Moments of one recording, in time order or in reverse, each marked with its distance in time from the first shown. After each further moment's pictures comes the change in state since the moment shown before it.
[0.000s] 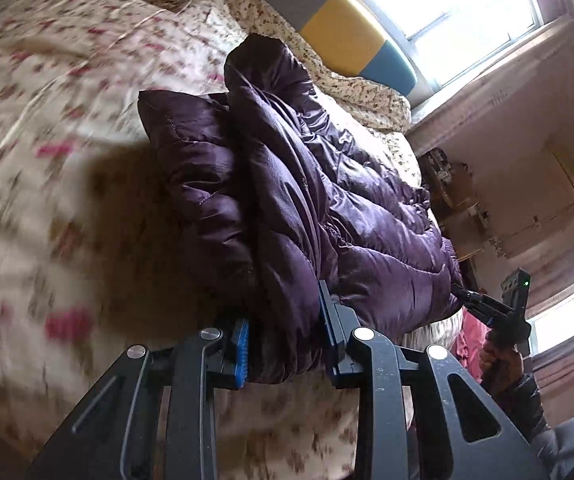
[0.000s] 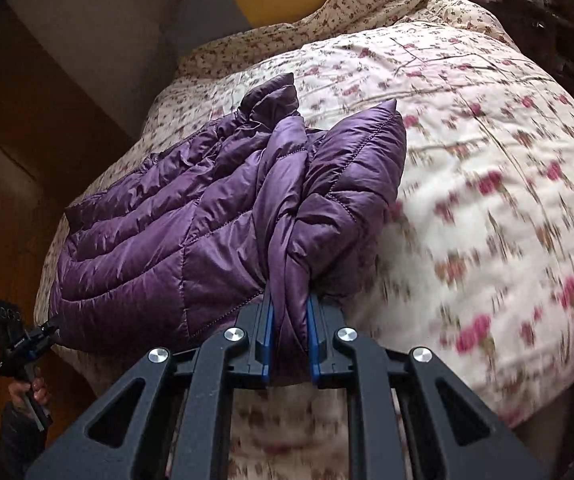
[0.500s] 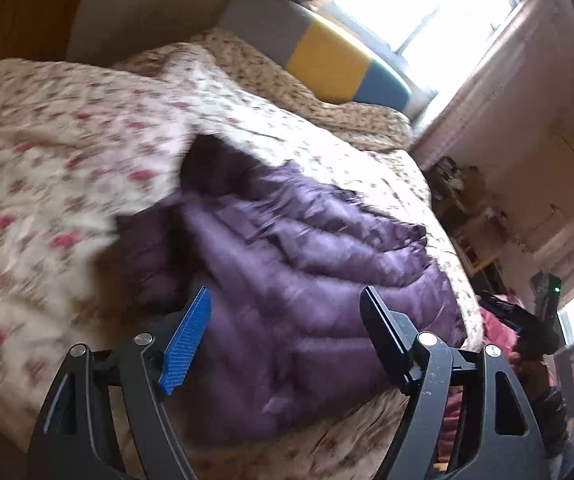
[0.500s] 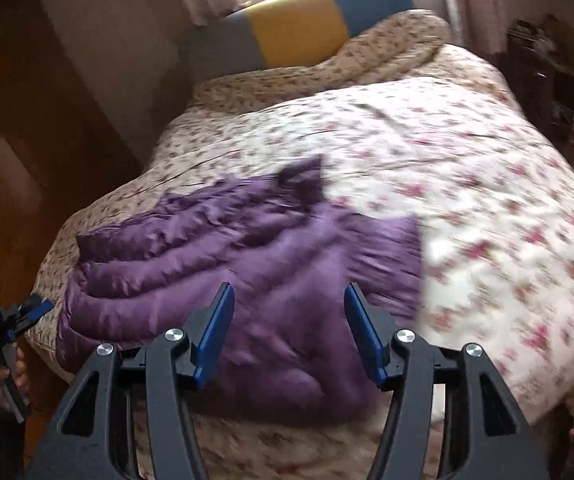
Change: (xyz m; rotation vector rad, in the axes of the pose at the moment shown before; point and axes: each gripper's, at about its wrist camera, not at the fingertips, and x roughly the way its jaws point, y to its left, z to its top) left arm -0.007 -0.057 0.046 0.134 -0.120 0.085; right arm -0.019 0.052 0.025 -0.085 -0.142 -0.023
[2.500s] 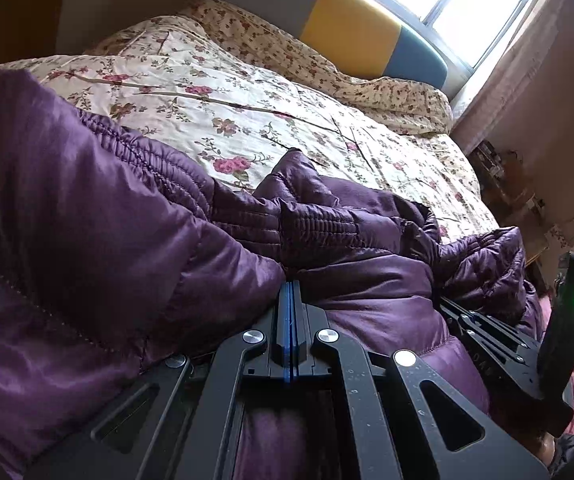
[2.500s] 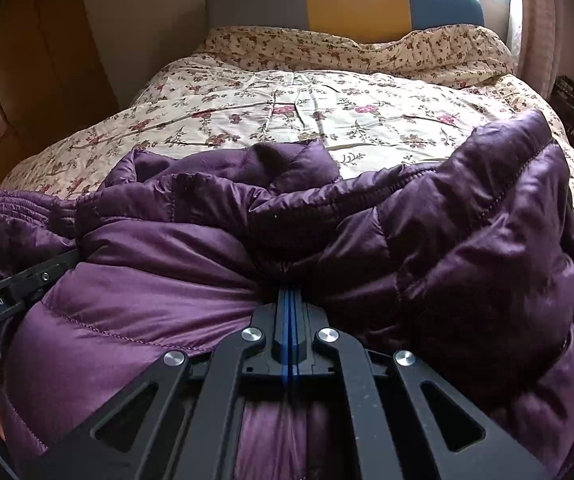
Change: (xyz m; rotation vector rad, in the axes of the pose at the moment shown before) left arm 0.195 -0.009 0.043 0.025 0.040 0.132; right arm 0.228 0.118 0.037 -0.181 0.066 -0.166
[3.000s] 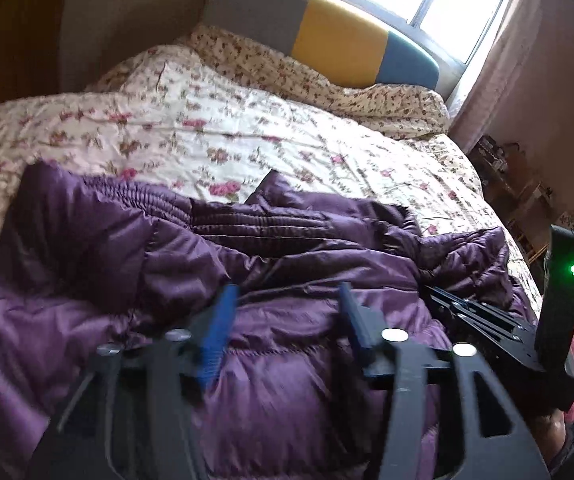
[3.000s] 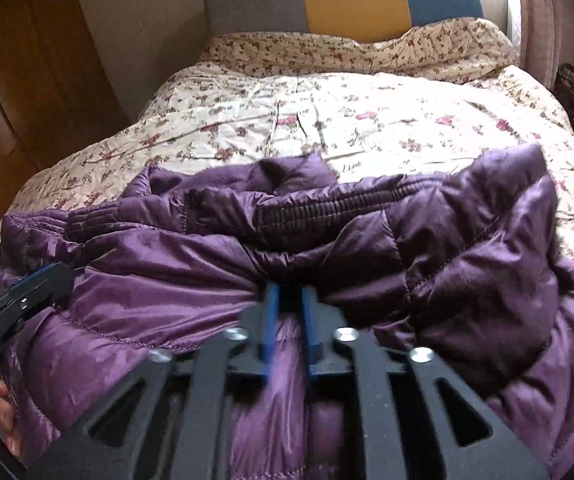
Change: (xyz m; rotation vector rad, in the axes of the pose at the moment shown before) left arm -0.037 -0.026 -0.004 0.079 -0.067 0.059; right arm -0.023 -0.002 0.007 0.032 -0.006 0.038
